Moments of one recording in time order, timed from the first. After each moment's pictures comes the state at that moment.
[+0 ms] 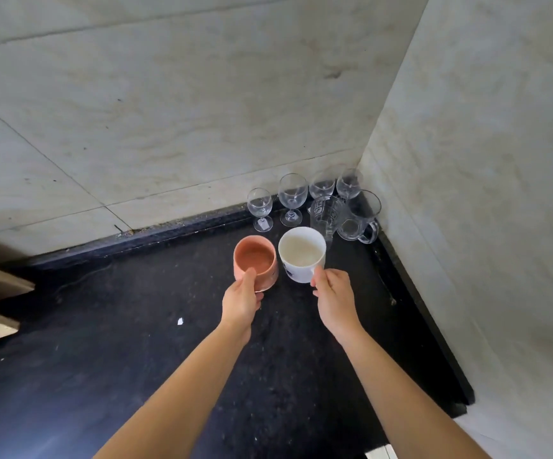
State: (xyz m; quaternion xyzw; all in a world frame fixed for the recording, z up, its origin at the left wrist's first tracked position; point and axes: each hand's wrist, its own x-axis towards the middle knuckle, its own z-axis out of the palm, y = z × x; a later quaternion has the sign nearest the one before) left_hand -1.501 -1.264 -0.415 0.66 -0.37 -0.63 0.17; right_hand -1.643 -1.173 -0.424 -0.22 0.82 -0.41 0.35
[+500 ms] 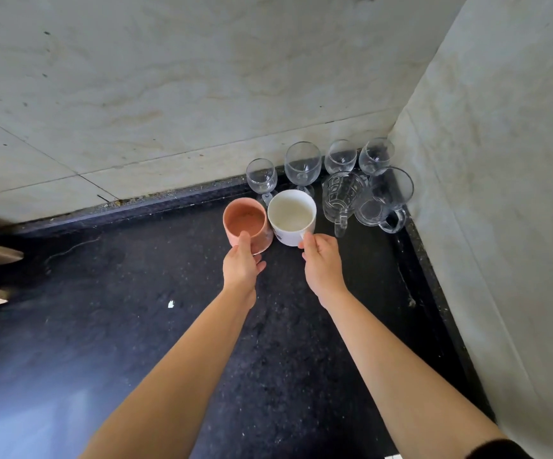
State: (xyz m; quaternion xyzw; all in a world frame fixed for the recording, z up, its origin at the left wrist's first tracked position) left_hand -1.545 -1.308 -0.461 0.70 -0.29 -0.61 0.24; right_hand -1.667 -1.241 -0.476 -0.23 0.77 -0.43 0.41
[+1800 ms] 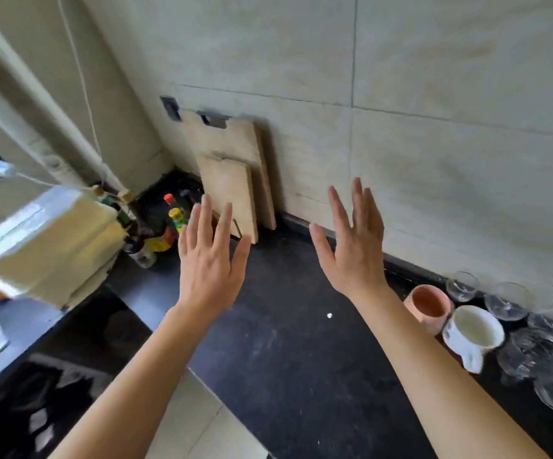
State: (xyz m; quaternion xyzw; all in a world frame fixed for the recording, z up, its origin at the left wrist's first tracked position) left_hand -1.257 -1.176 -0.197 0.76 -0.59 0.12 0.22; right_hand -1.463 -1.286 -0.236 -0.80 0.46 -0.38 0.08
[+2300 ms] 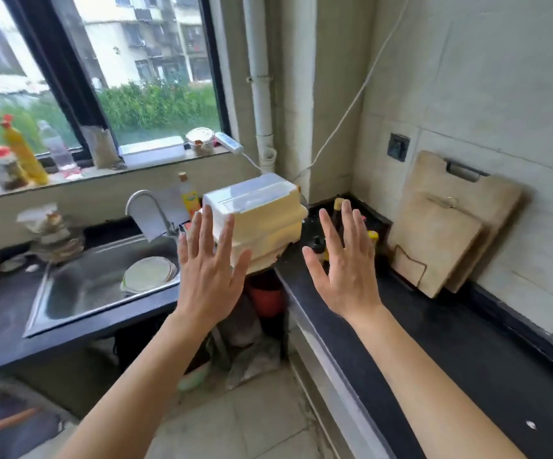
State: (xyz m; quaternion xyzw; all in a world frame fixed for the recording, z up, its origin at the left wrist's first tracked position) left_hand -0.918 -0.852 -0.167 0.86 -0.40 0.22 0.23; right_hand -1.064 -1.049 -0.183 -0.90 0.19 -0.38 0.11
